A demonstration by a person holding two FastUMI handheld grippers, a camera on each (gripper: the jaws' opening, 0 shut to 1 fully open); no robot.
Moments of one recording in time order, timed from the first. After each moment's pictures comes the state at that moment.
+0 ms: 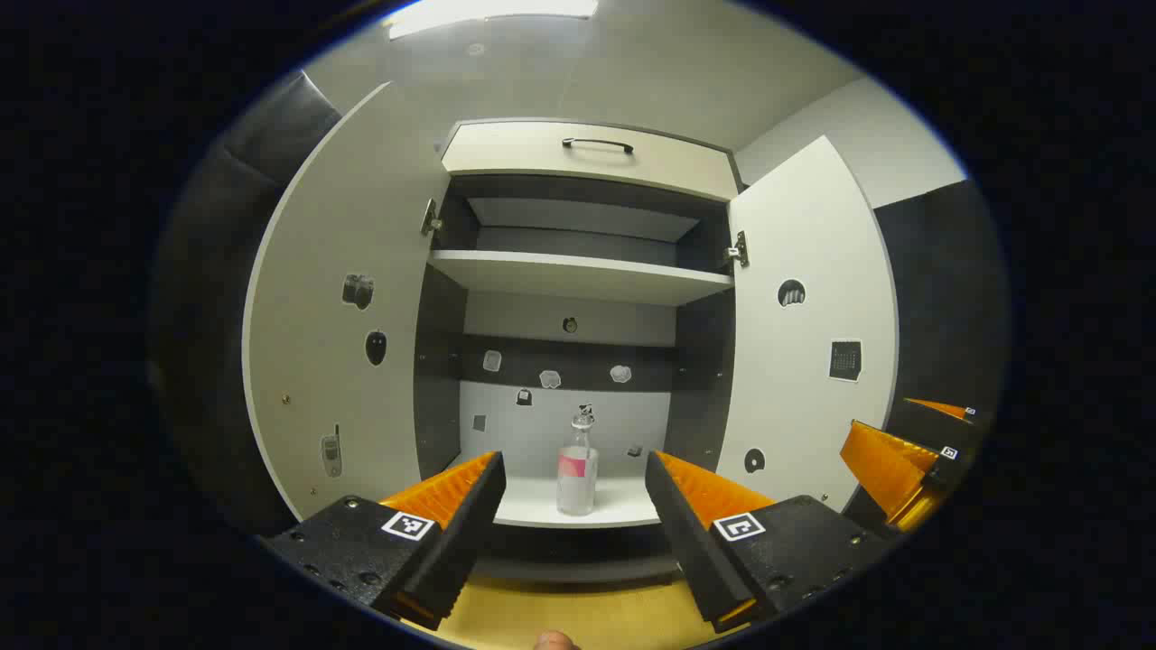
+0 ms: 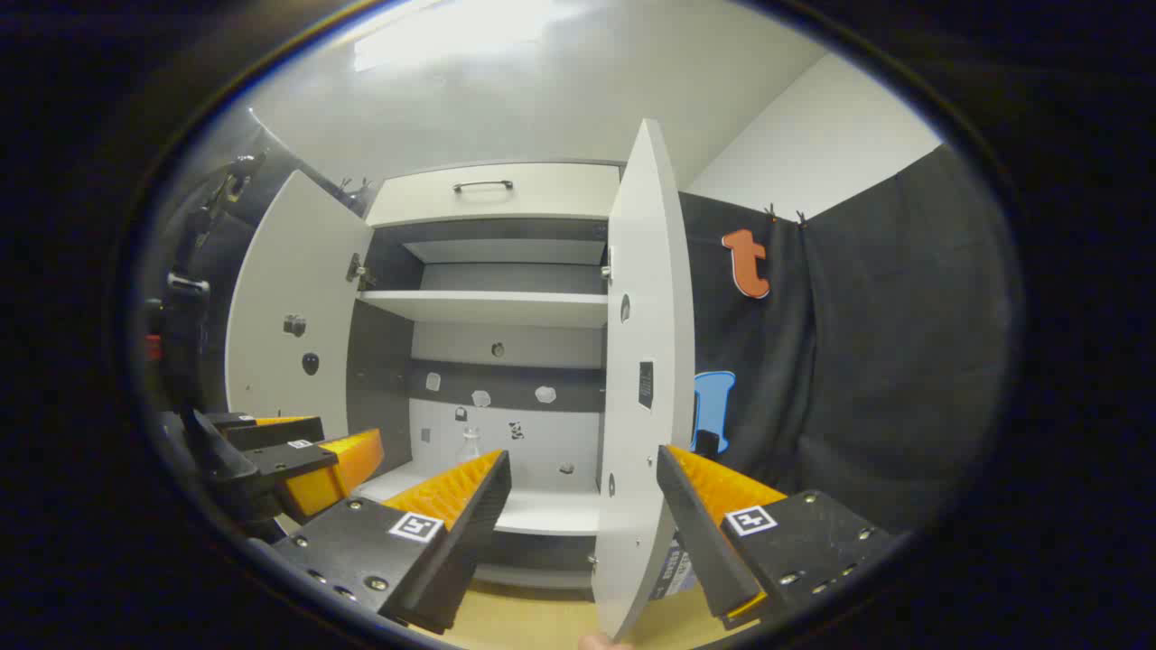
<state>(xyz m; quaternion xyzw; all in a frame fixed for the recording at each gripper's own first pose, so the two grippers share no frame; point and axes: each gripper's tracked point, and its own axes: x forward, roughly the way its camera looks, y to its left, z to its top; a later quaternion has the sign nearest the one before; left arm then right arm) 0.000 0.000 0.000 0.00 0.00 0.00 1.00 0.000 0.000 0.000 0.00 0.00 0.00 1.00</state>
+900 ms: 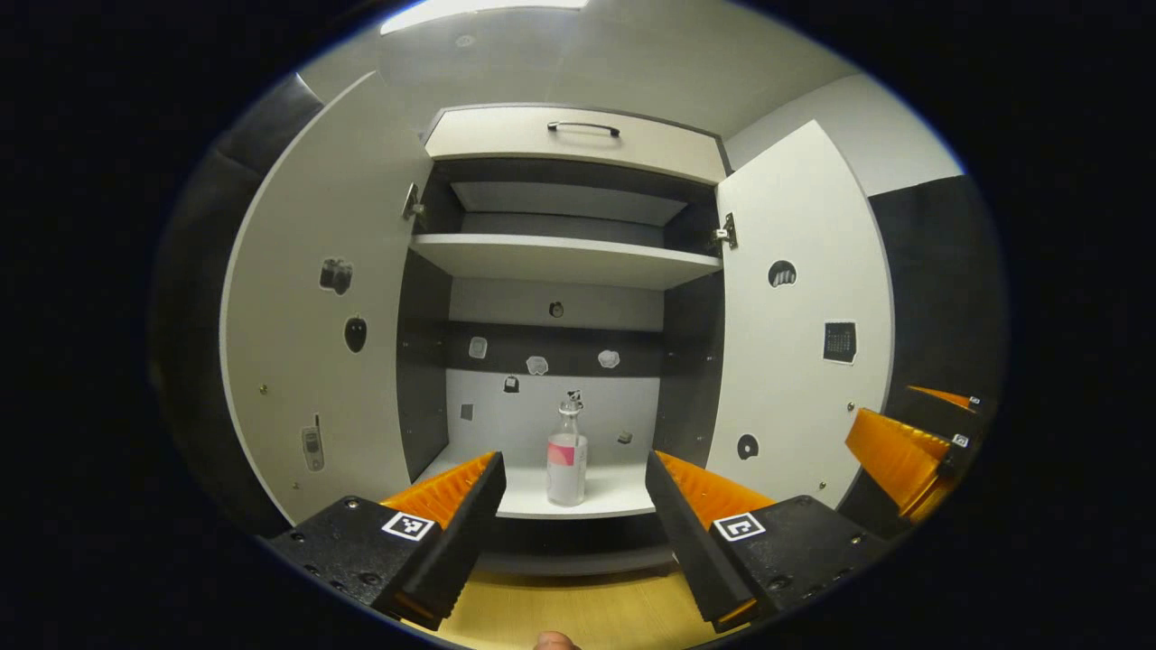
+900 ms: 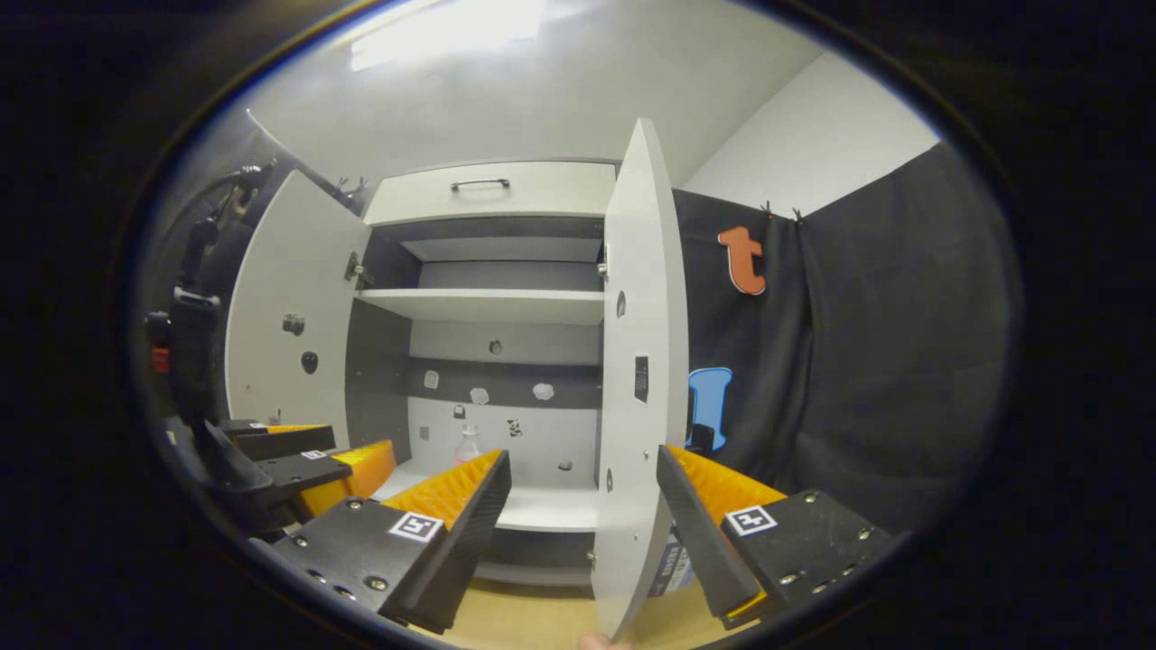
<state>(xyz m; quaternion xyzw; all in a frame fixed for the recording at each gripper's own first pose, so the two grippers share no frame) 0.016 -0.003 -0.019 0.00 0.03 -0.02 1.00 0.000 0.005 -0.008 0.00 0.00 -0.01 1.00</state>
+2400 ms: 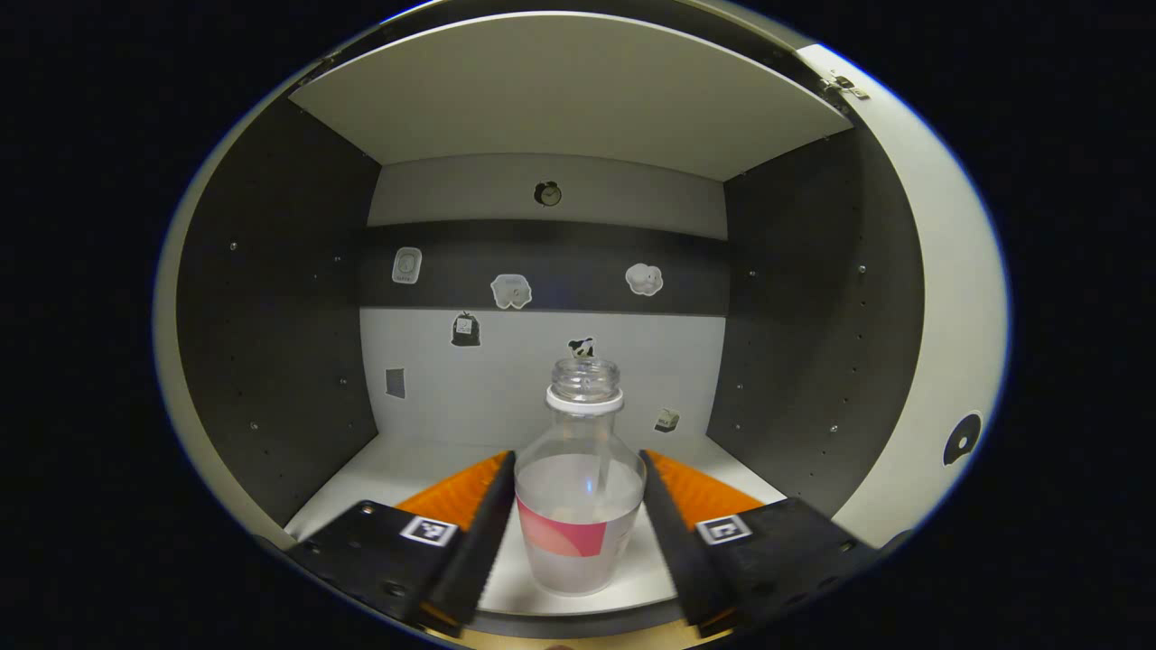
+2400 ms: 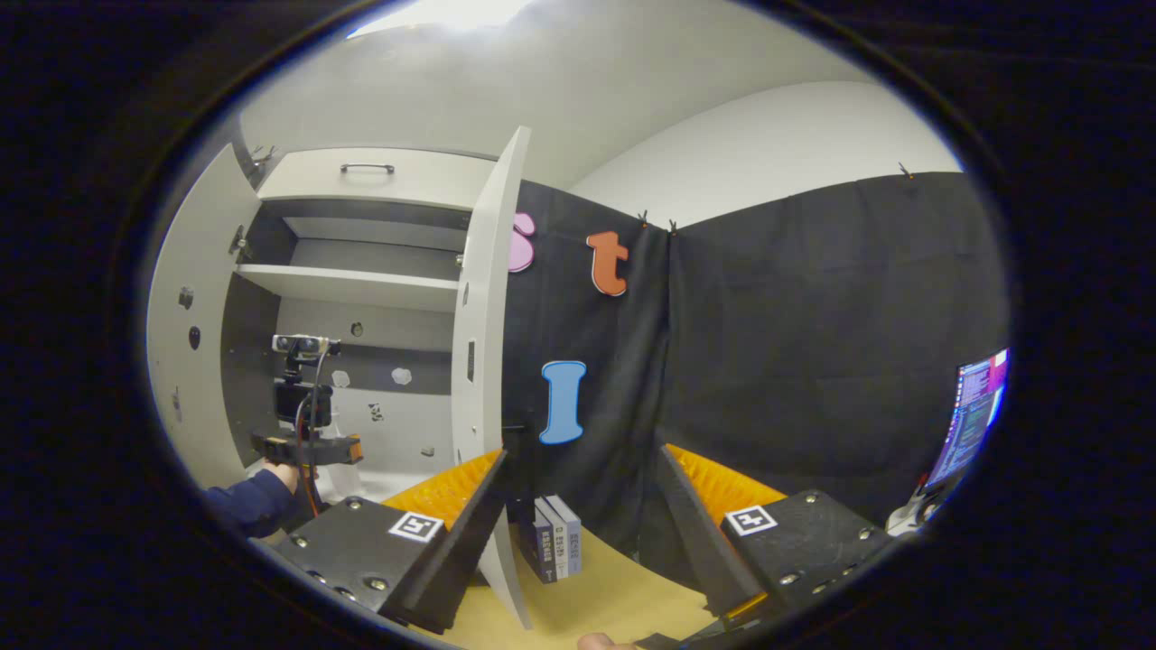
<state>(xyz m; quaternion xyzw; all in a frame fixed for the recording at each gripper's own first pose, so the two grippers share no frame) 0.287 0.013 -0.140 0.01 0.10 -0.02 0.99 -0.067 -0.031 0.021 -0.04 0.02 -0.24 0.97</state>
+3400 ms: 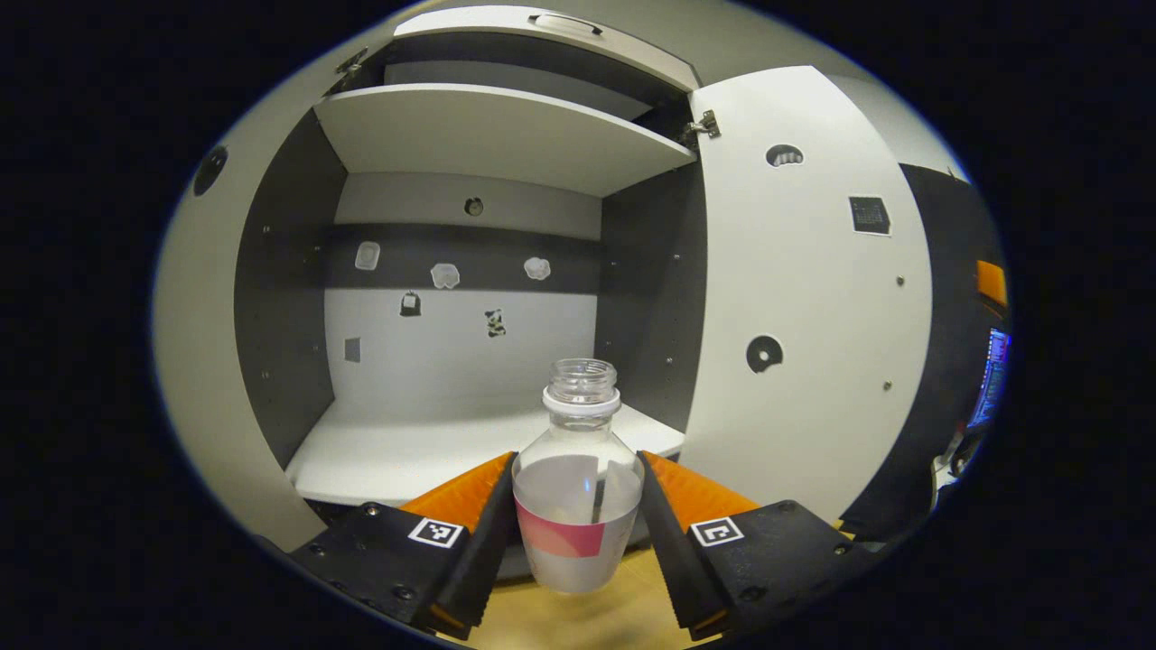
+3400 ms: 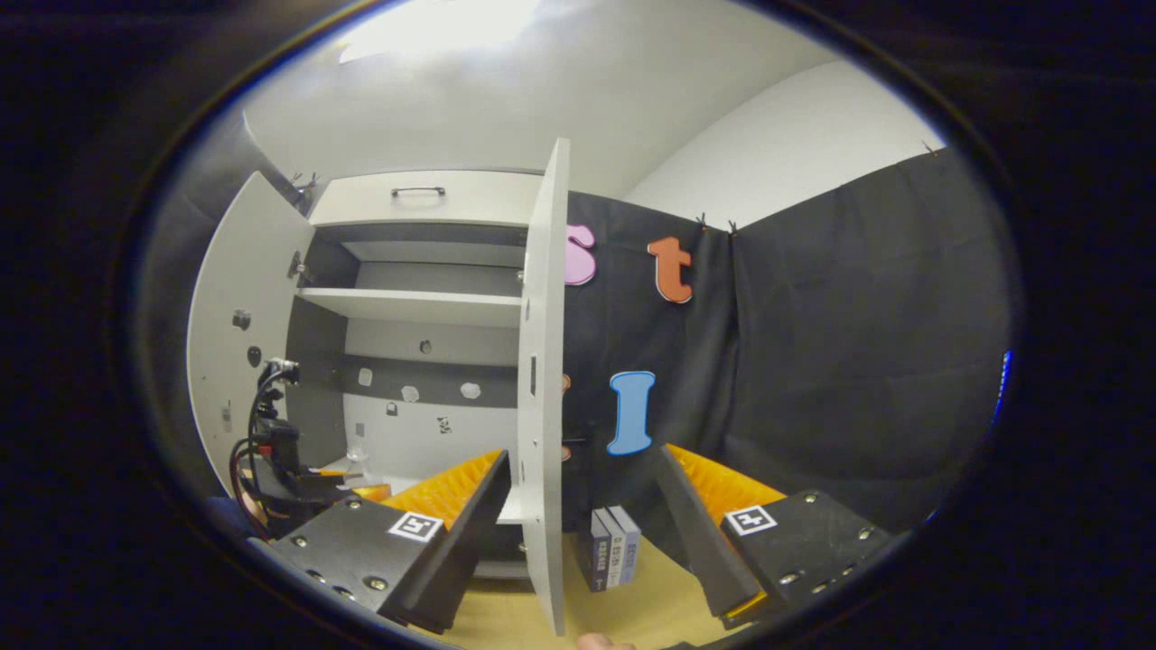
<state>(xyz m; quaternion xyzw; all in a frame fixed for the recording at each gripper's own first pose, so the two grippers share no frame) 0.098 -0.012 -0.158 -0.01 0.11 -0.21 0.97 -0.053 -0.002 0.028 -0.01 0.00 -0.12 0.99</state>
